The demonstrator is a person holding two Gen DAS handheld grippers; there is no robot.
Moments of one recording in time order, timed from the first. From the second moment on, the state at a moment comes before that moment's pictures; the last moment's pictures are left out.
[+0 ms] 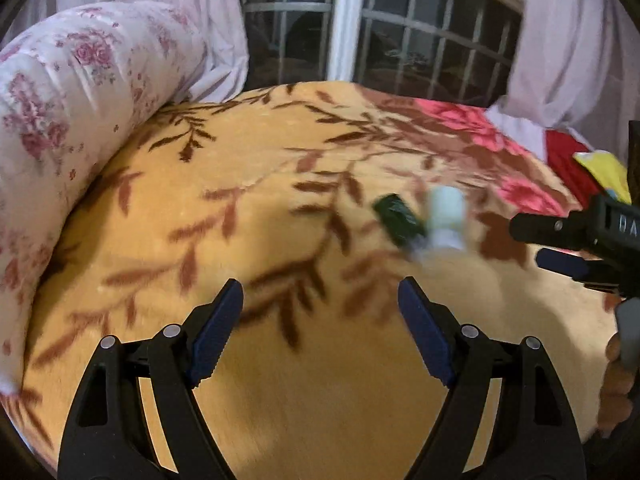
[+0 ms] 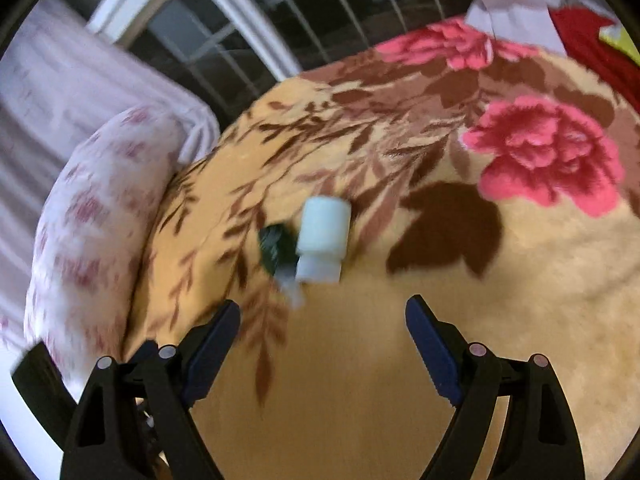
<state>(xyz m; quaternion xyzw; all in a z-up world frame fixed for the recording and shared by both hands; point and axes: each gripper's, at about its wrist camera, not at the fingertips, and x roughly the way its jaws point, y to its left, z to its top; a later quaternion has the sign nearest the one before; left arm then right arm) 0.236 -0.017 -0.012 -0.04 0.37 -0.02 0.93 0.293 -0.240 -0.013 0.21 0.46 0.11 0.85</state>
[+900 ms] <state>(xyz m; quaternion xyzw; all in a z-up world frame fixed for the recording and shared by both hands) 0.269 -0.001 -0.056 -0.09 0.45 -0.04 0.89 0.371 -0.178 -0.056 0.13 0.49 -0.05 0.86</state>
